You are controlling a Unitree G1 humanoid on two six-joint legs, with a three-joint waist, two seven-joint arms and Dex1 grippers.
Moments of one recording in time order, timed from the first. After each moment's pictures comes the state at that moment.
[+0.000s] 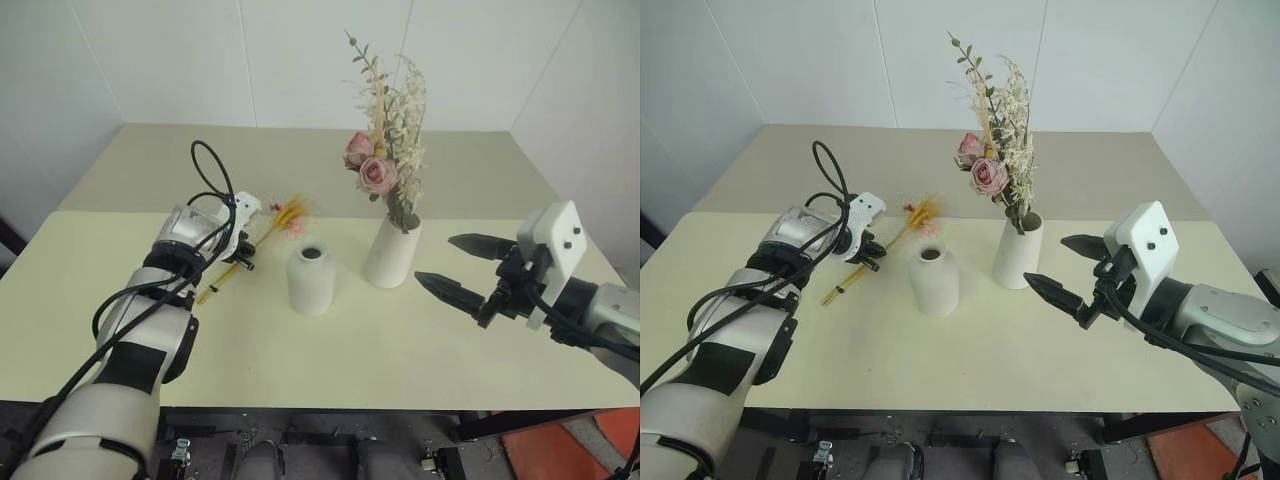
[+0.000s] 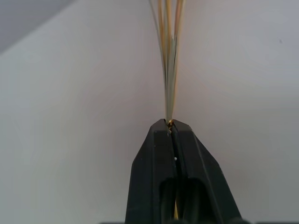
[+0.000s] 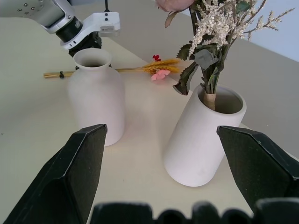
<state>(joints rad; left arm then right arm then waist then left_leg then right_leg) -1.22 0.45 -0.24 1.00 0.08 0.65 -0.69 -0.18 -0.92 -0.39 -0.74 0.92 0.88 0.47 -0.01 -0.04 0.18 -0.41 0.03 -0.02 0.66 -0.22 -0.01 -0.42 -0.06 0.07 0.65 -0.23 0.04</state>
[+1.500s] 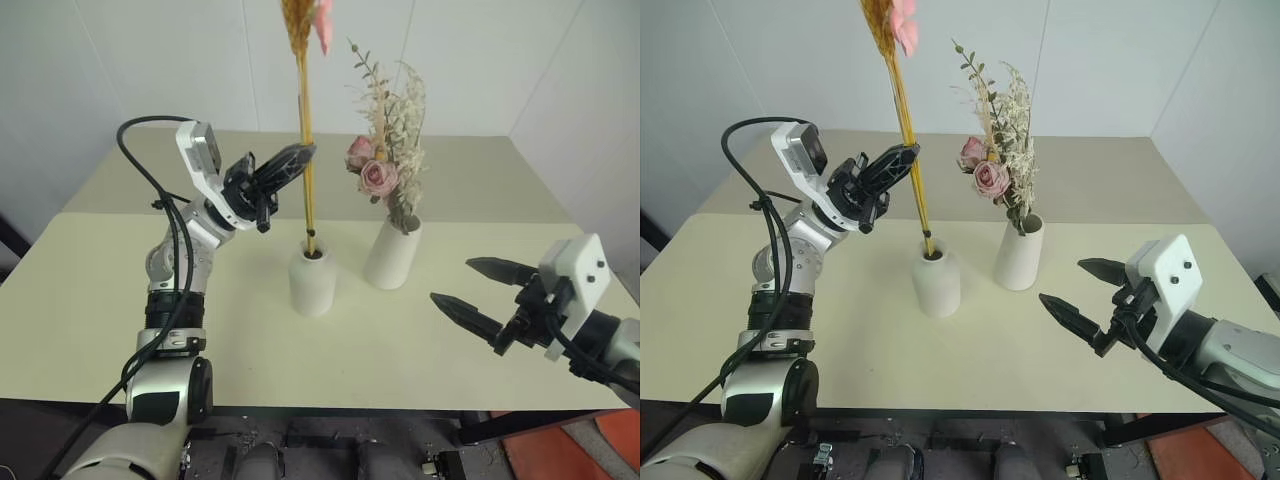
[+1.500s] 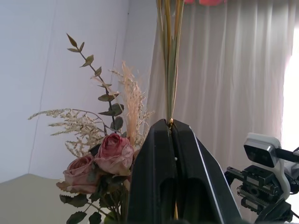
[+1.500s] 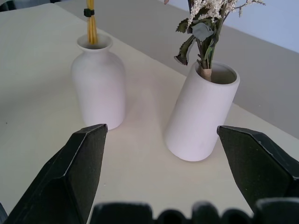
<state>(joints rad) -0.91 0.28 0.23 0.40 -0.78 0.35 -1.24 0.06 -0.89 -0.53 -0.82 0.92 0.81 0.48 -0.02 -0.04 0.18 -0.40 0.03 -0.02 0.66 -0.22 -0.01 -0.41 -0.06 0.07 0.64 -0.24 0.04</state>
